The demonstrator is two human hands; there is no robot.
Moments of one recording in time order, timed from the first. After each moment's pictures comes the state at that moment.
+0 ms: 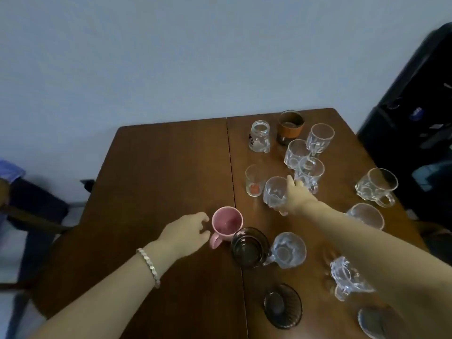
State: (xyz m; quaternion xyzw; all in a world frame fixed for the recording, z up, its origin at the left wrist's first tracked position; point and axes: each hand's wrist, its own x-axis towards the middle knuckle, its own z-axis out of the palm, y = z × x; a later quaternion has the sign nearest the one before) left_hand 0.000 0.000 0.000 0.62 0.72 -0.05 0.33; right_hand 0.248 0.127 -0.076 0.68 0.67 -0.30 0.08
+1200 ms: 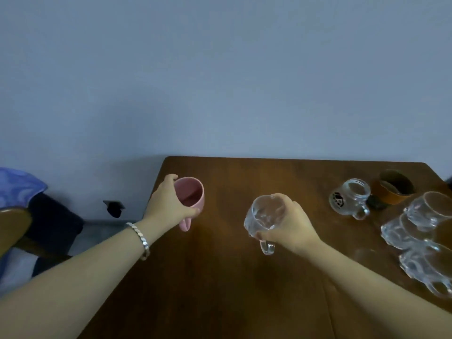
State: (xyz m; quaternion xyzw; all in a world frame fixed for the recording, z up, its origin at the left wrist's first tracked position) left_hand -0.273 0.178 -0.018 0.49 0.79 0.23 0.28; right_hand -0.015 0.206 -0.028 0.59 0.68 -0.40 -0.15
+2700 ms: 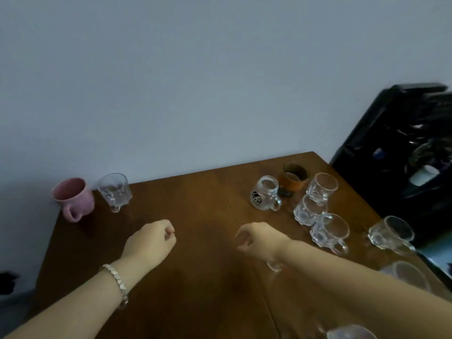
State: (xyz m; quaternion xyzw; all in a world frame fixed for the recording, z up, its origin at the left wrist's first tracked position) left_hand -0.178 0.220 -0.032 0.66 0.70 0.03 0.27; right_hand 0.059 0.215 -0.021 0.63 0.70 -0.34 0.07
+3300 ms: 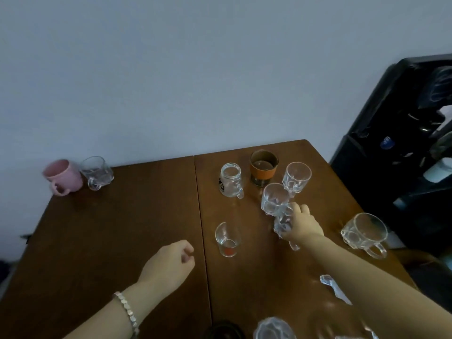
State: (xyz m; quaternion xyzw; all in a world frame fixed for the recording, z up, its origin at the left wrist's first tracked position) left_hand 0.017 0.129 -0.033 0.61 0.71 0.02 0.36; right_hand 0.312 0.221 -0.094 0.76 0.60 -0.26 0.01
